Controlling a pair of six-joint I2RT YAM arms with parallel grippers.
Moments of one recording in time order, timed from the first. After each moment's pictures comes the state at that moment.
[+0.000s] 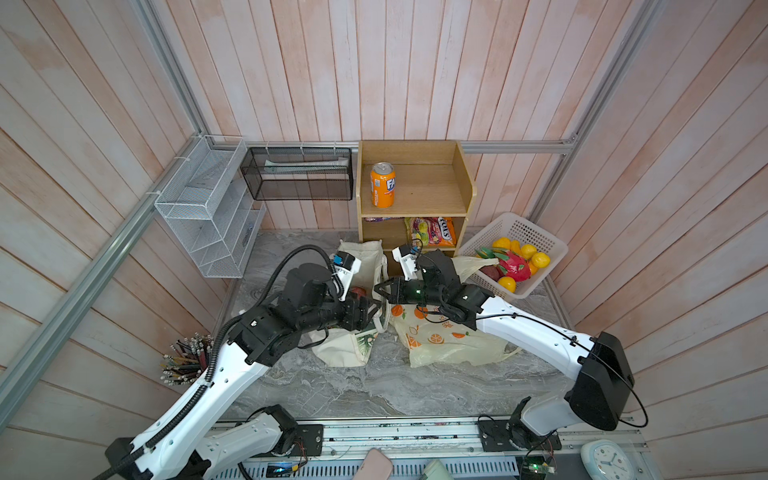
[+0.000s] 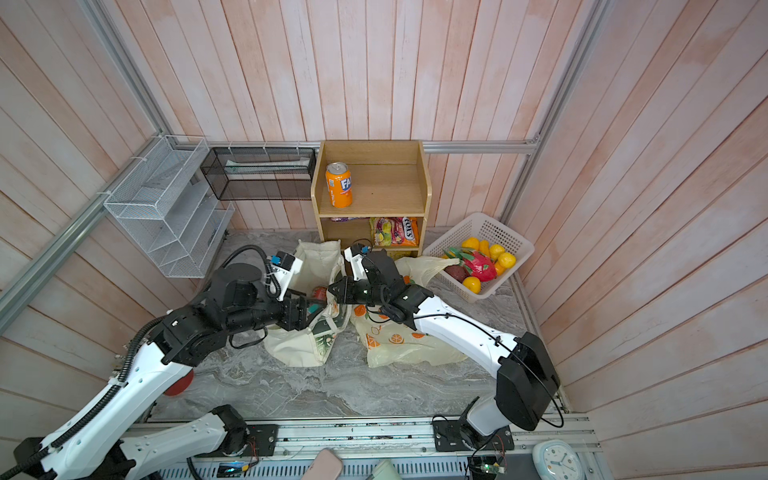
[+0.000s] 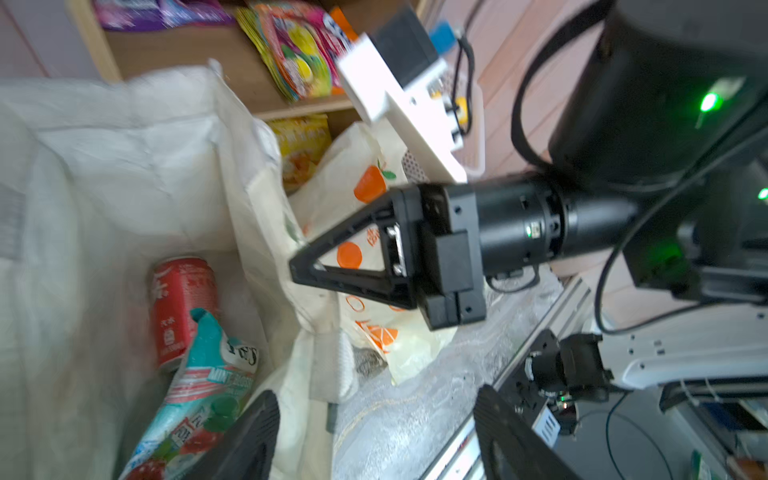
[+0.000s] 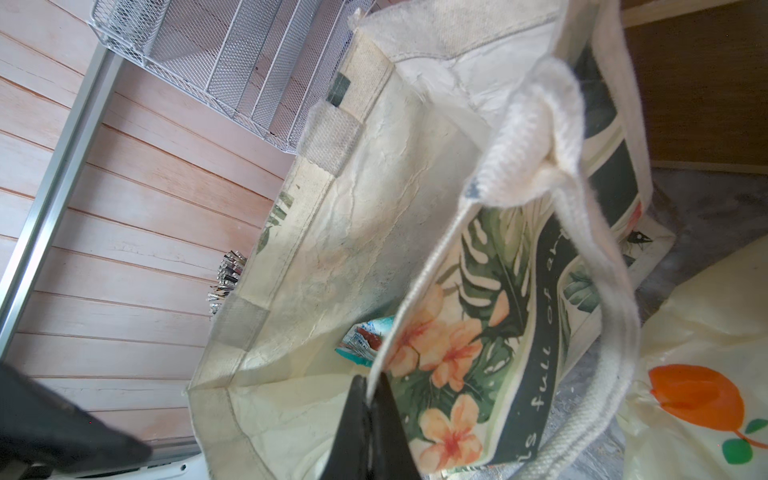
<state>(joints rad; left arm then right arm) -0.74 1.06 1.26 -0.82 0.14 -0.30 0.81 1.50 1.20 -0.13 -0.34 0.76</state>
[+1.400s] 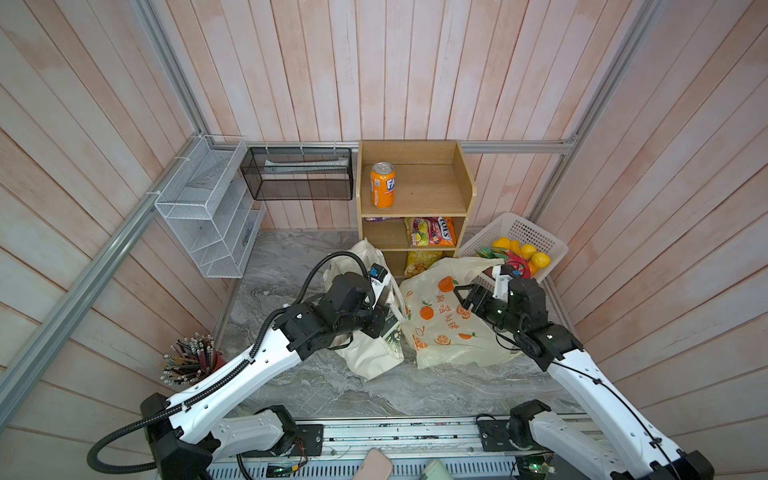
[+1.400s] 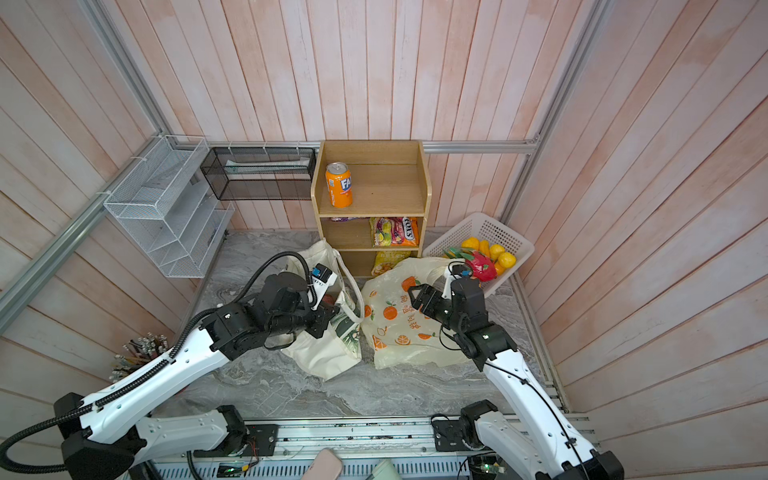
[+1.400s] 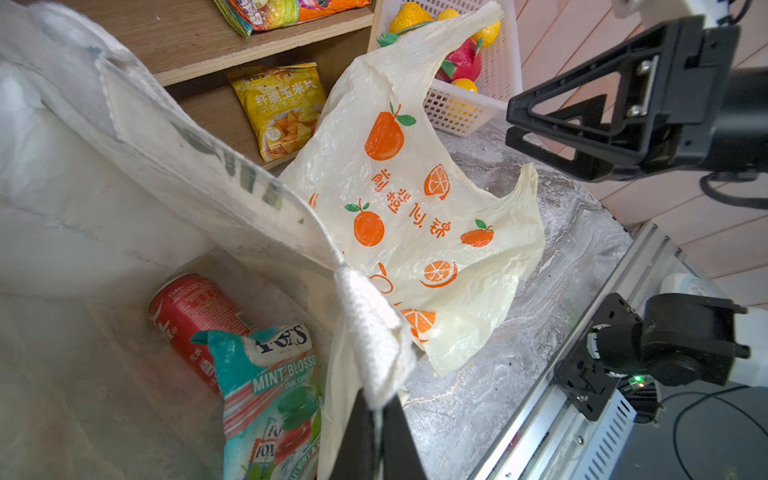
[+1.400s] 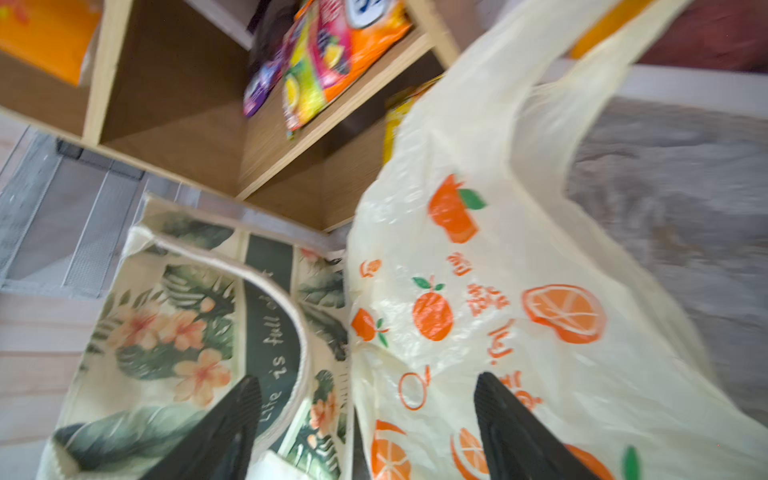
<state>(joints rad) -0.84 1.19 1.19 -0.68 0.06 -0.25 0.29 0.88 0.74 -0.38 -0.19 0.78</state>
